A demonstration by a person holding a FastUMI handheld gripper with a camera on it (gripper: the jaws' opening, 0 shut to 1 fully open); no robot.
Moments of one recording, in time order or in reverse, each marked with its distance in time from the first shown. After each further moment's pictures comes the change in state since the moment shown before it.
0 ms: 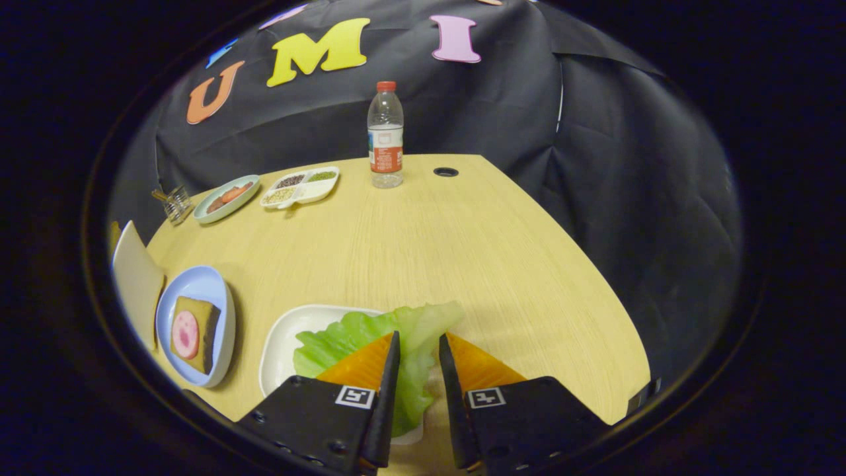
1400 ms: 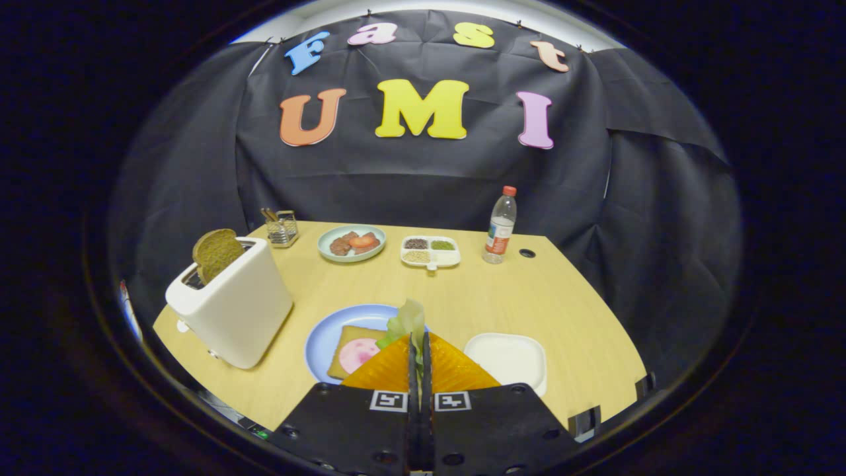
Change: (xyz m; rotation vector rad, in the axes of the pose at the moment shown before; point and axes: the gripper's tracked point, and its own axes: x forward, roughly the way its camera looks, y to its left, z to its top) arm -0.192 0.211 0.013 -0.146 -0.274 0.175
